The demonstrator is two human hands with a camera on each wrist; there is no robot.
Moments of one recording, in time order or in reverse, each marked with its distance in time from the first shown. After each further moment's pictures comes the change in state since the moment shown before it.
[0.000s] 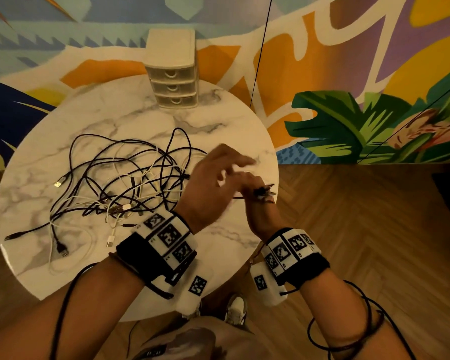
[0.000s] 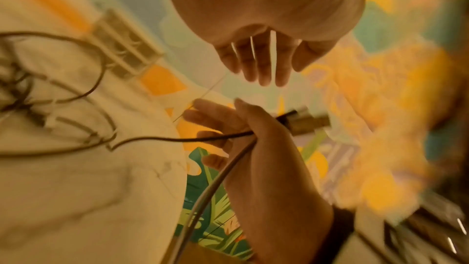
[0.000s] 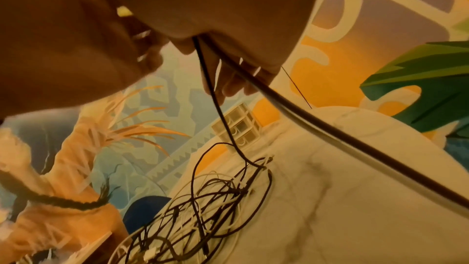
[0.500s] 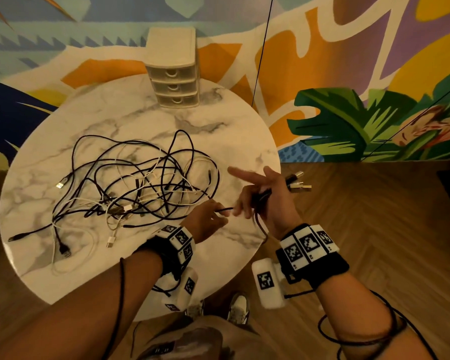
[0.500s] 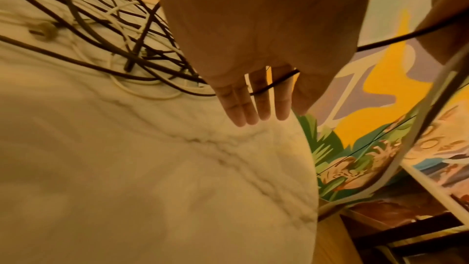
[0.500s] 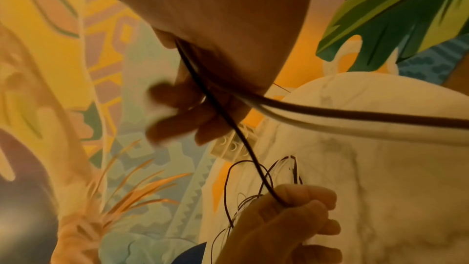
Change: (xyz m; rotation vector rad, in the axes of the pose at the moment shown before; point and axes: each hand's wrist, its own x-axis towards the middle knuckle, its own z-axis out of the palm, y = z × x) left_hand -0.039 -0.109 0.029 0.215 -0.344 -0.556; right_hand 0.003 -0.011 -0.021 0.443 -0.205 0.290
